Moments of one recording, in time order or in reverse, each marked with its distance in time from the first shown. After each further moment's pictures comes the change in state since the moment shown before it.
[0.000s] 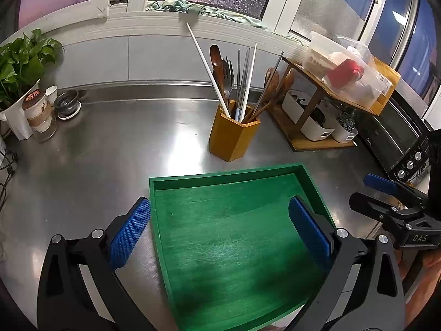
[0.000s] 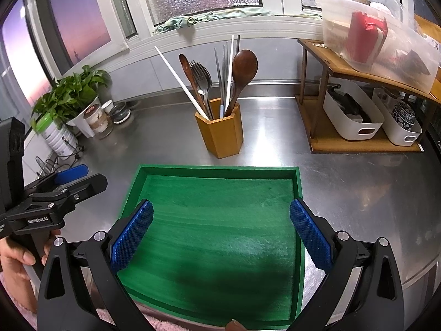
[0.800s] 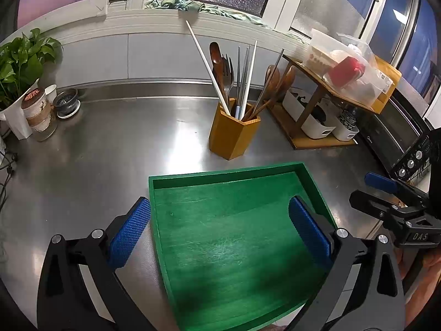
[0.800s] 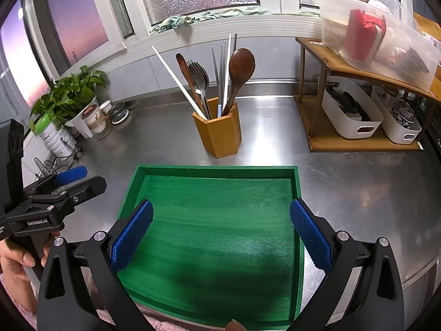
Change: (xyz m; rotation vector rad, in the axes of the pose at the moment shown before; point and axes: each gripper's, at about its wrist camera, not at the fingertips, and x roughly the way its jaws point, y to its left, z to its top) left arm 0.001 -0.001 0.001 0.001 0.009 0.003; right arm 0.001 -0.002 0.001 0.003 0.003 -0.002
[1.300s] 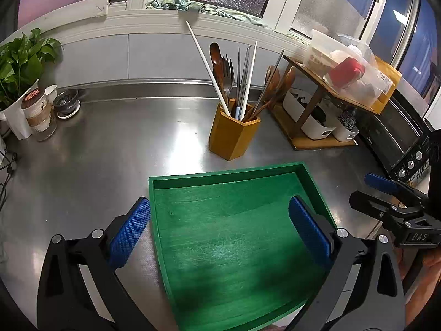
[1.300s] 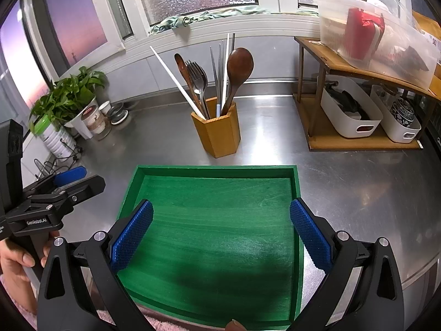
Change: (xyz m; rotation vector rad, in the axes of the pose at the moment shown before) left arm 0.000 -0.001 0.001 -0.001 0.000 0.002; right arm 0.001 -0.003 0.000 0.003 0.001 0.000
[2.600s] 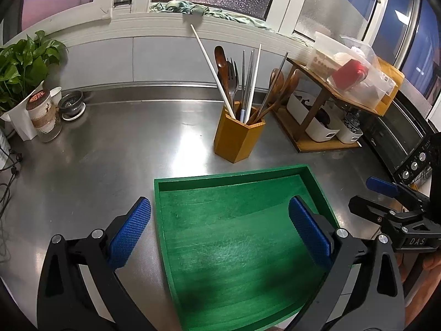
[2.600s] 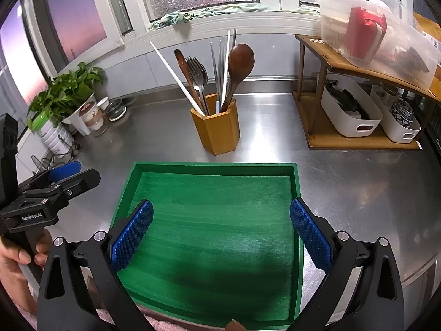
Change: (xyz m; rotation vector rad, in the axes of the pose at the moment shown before) left arm -0.004 0.001 -0.001 -0.005 -0.013 0.026; right arm 0.003 0.003 -0.003 -0.003 0.011 -0.017
